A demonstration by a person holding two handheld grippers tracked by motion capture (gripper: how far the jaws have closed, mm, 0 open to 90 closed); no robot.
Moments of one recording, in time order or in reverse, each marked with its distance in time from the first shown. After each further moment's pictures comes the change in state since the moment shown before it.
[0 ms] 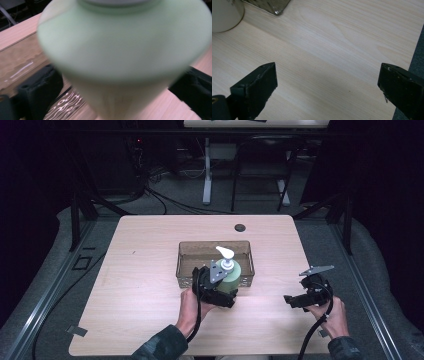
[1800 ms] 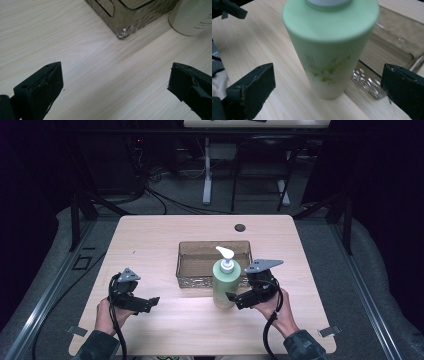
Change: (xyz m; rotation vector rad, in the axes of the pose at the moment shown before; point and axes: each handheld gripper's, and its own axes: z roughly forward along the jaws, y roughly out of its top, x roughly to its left) left arm 0.139 -0.112 -0.114 0.195 0.057 -0.225; right arm 0.138 0.077 -0.002 -0.283 0.304 -0.217
